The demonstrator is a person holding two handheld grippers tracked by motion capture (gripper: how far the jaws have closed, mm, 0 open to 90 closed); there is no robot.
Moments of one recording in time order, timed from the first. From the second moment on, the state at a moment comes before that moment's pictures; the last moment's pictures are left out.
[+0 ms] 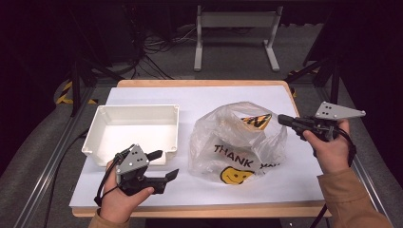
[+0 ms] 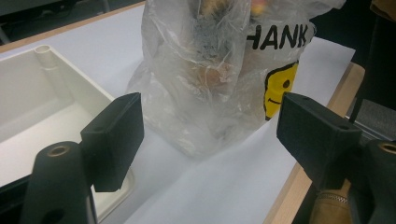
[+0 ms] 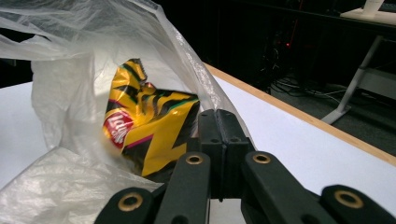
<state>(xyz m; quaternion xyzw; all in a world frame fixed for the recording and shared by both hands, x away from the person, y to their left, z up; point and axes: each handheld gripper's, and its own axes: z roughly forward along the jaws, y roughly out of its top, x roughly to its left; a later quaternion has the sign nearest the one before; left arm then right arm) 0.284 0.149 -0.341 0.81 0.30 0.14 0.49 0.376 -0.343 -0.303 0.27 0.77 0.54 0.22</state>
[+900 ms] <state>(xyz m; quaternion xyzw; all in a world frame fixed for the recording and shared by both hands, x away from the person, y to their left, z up) 0.285 0.146 -0.344 0.81 0.30 0.13 0.49 0.410 -0.339 -0.376 0.33 0.80 0.46 0.17</state>
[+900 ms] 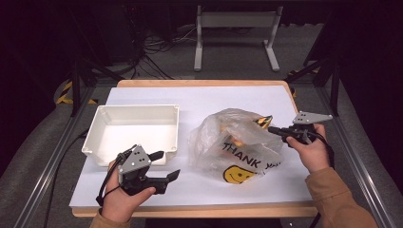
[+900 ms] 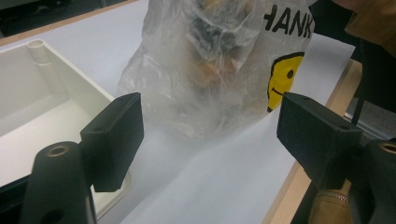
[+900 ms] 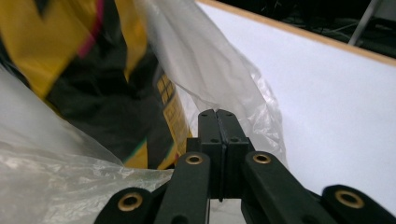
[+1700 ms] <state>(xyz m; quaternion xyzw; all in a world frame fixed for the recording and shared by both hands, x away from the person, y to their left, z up) 0.287 0.139 -0.344 0.80 0.30 0.13 0.50 0.415 -0.331 -0.431 0.35 0.83 0.41 0.12</state>
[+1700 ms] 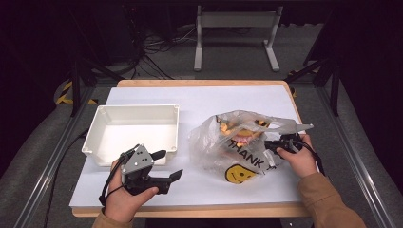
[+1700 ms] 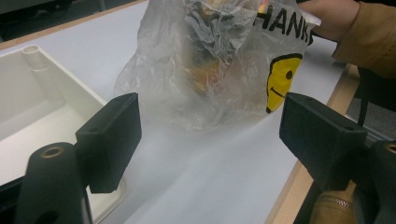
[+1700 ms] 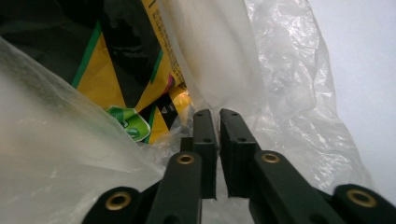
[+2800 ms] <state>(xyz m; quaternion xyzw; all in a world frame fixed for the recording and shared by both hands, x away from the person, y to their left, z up) 0.324 0.069 -0.316 0.80 0.21 0.13 0.55 0.359 -0.377 -0.358 0.34 0.74 0.55 0.18</state>
